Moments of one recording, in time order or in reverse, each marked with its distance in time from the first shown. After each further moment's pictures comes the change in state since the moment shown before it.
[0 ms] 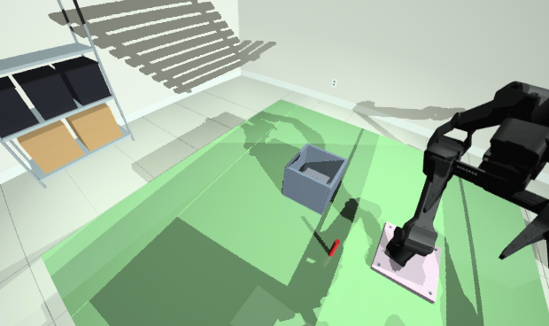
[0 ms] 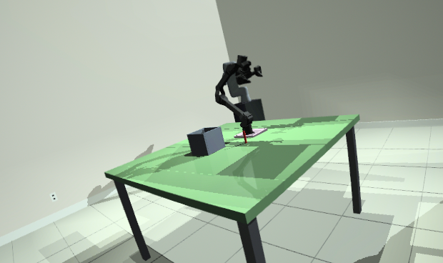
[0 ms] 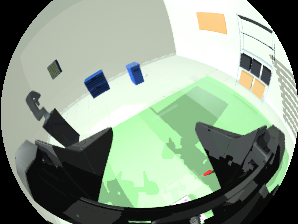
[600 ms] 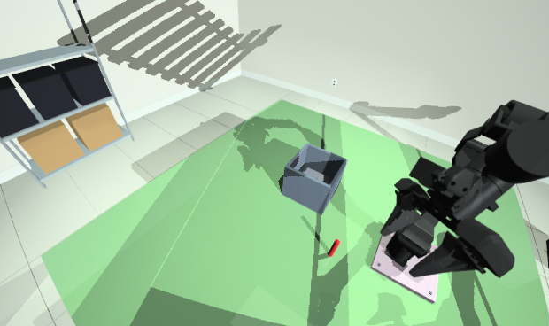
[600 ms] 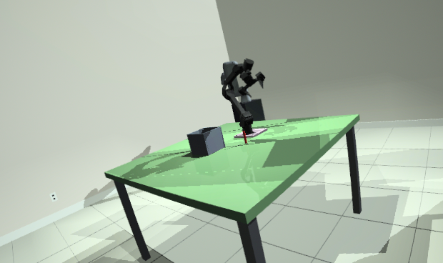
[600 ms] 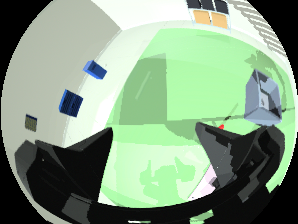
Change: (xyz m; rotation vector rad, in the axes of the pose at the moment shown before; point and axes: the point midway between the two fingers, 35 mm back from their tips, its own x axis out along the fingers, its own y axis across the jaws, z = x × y) arm 0.059 -0.043 -0.040 0.533 0.212 -0.299
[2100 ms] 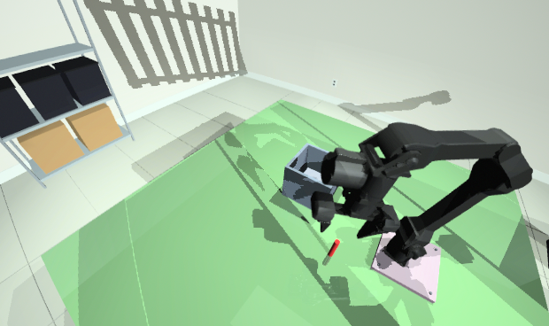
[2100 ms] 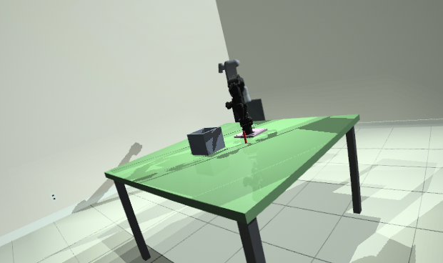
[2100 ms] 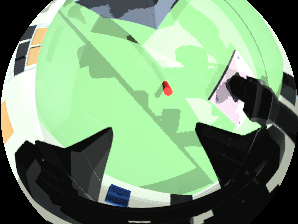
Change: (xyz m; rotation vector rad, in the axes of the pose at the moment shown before) arm 0.088 -0.152 -0.012 1.352 0.131 -0.671
